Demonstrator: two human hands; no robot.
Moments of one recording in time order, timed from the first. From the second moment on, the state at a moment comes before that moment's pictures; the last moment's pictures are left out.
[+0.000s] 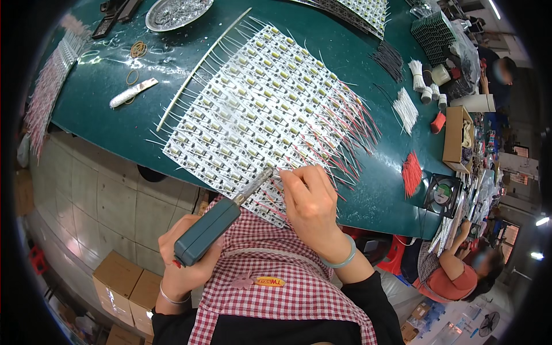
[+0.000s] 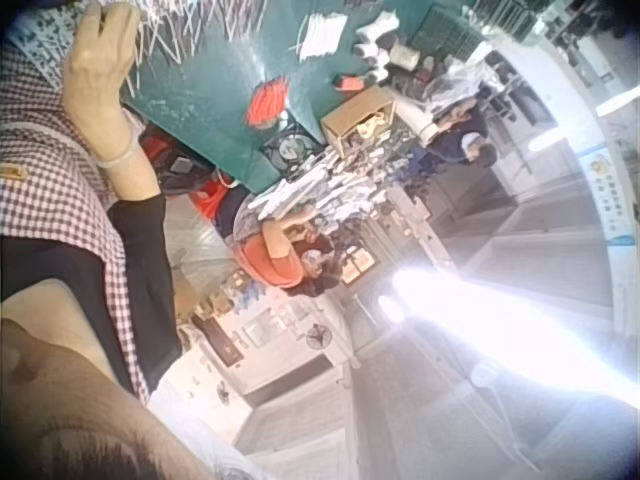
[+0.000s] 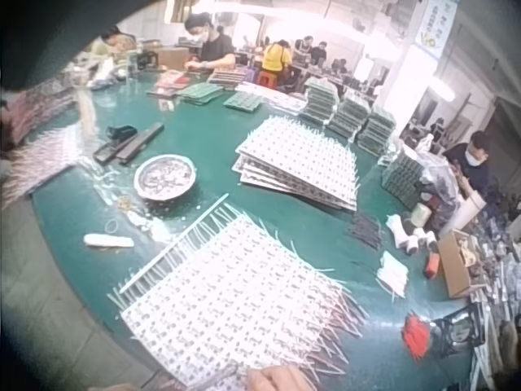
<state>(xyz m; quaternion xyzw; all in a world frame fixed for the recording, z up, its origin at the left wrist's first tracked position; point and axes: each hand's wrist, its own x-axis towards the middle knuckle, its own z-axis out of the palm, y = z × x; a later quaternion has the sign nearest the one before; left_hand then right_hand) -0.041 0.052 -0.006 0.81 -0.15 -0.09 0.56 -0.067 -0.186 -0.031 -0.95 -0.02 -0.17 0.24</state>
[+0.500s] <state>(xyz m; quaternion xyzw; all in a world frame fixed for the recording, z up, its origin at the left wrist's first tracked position) -0.044 0.061 -0.013 0.81 -0.14 -0.10 0.57 -0.065 -0.184 -0.028 -0.96 -0.02 -0.15 0.23</state>
